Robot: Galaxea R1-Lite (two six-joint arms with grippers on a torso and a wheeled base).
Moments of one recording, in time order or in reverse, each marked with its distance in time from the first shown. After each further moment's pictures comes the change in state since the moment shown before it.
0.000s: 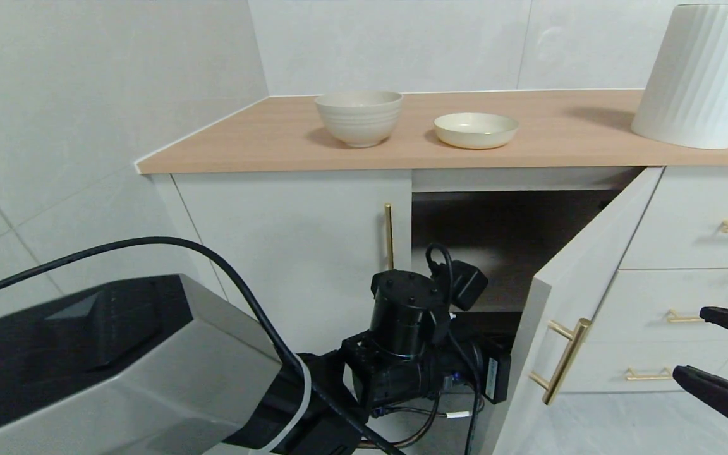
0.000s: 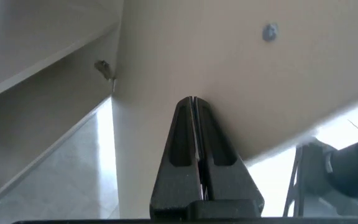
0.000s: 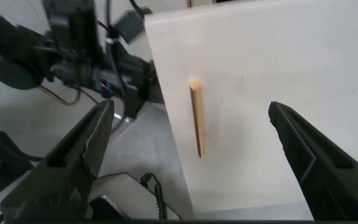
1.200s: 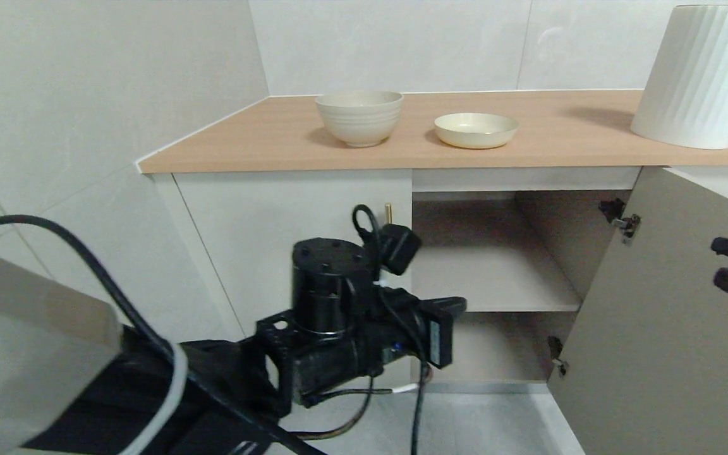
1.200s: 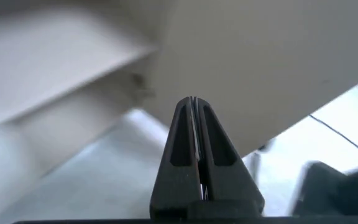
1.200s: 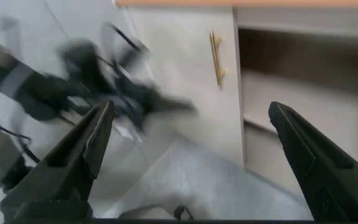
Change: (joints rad) left arm 0.101 -0.244 0.178 0.023 0.112 -0.013; right arm 0.003 0.069 -0.231 0.062 0.068 0.150
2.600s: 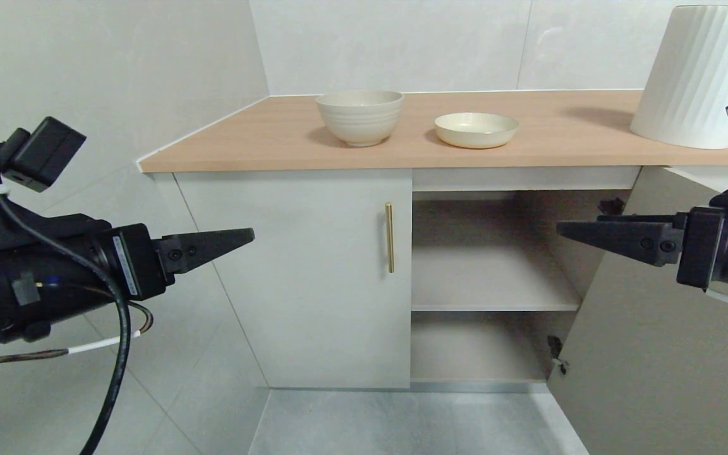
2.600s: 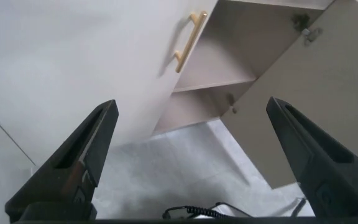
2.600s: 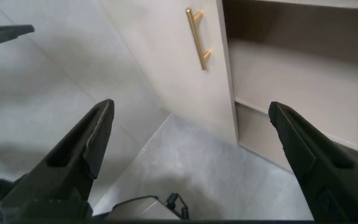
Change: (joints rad) left arm 0.492 -0.674 0.035 0.678 -0.050 0.021; right arm -0.012 0.337 -0.242 0.074 -0.019 -0.006
